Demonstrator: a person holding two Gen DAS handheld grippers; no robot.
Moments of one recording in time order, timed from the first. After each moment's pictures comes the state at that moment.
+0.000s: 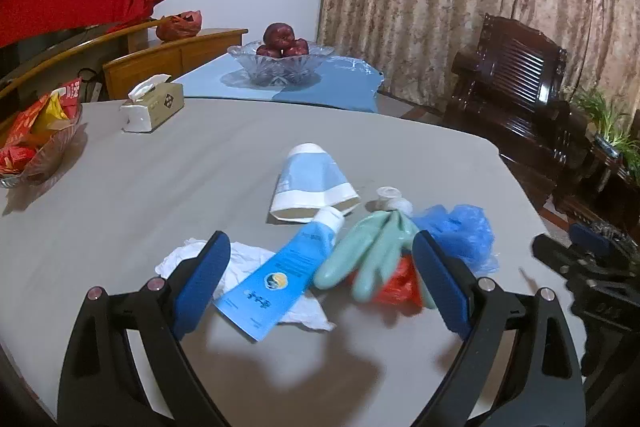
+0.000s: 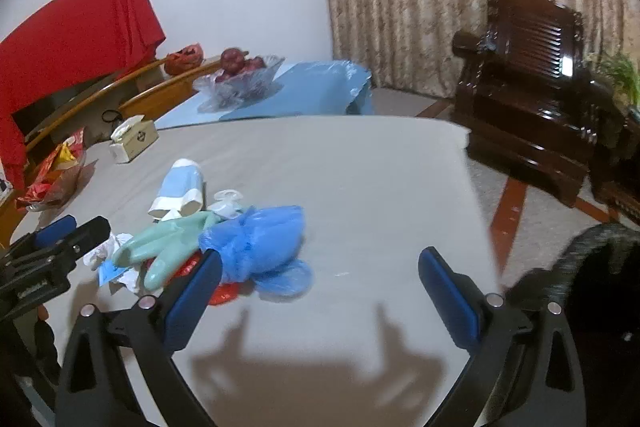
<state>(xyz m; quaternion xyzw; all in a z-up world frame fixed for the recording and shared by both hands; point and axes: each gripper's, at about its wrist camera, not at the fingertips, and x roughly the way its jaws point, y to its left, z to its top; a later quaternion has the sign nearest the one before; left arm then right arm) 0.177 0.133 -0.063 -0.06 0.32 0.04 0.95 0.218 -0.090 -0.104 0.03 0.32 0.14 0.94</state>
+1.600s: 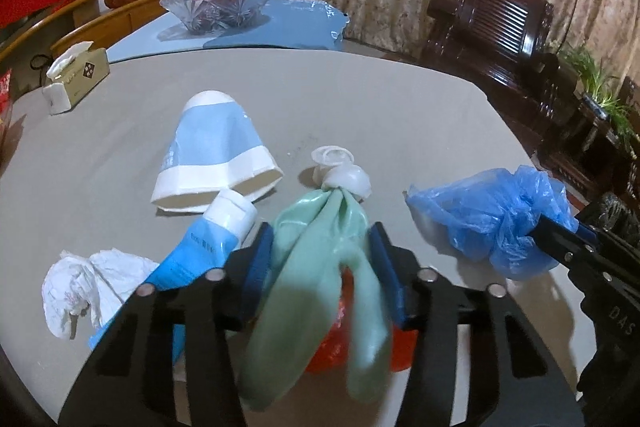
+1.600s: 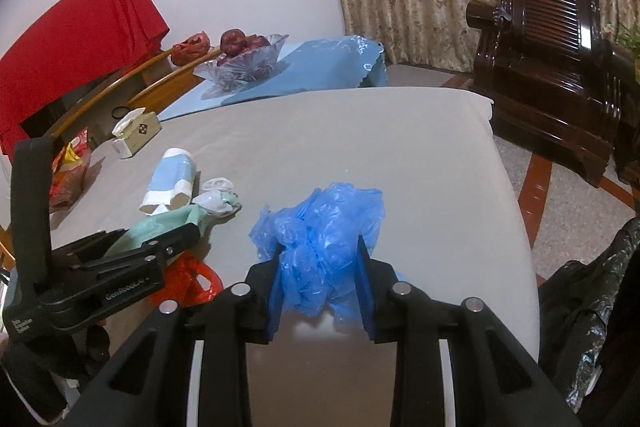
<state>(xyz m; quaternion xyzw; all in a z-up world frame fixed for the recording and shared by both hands) 0.253 0.087 -0.118 -0.05 0.41 -0.02 0.91 0.249 -0.106 -0.127 0.06 0.35 0.17 0.92</state>
